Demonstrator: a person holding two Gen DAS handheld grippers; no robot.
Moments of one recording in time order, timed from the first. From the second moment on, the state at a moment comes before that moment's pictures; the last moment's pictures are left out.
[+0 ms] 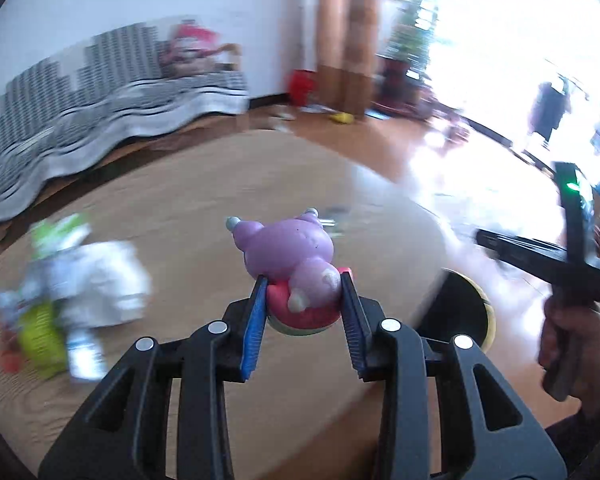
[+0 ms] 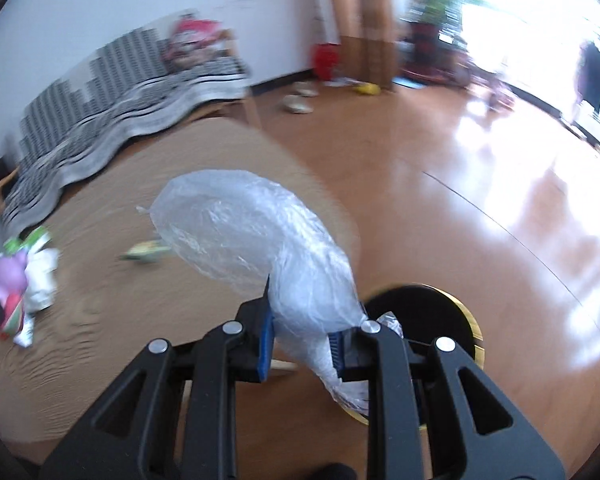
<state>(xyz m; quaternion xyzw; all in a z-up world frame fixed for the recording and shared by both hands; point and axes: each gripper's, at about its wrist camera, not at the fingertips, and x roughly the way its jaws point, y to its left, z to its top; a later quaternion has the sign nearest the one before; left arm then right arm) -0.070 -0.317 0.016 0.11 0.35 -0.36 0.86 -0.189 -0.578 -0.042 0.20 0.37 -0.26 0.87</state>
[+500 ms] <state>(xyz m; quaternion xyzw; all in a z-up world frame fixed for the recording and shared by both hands) -0.153 -0.534 -0.111 0.18 0.43 -0.50 0.73 -0.289 -0.699 -0.154 0.33 0.45 -0.32 0.76</state>
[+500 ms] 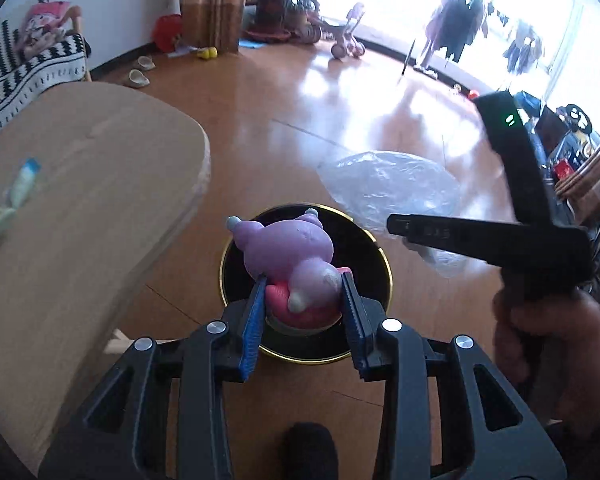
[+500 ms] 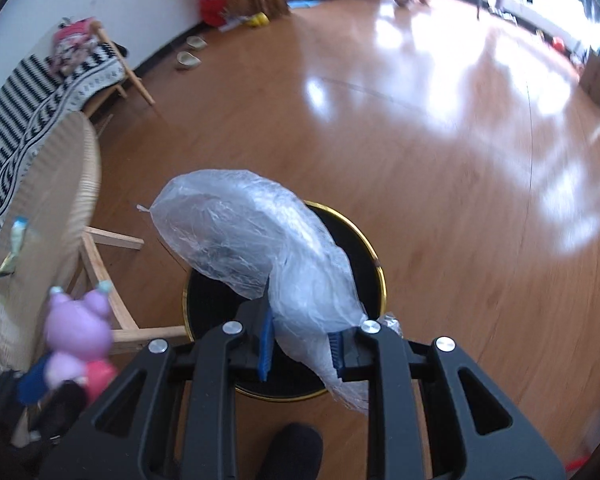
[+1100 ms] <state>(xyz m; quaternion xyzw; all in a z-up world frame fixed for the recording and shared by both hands) -0.130 -0.603 -0.150 0.20 0.44 -0.51 0.71 -0.280 -0.721 -0.179 0.37 0.47 -0.33 0.73</state>
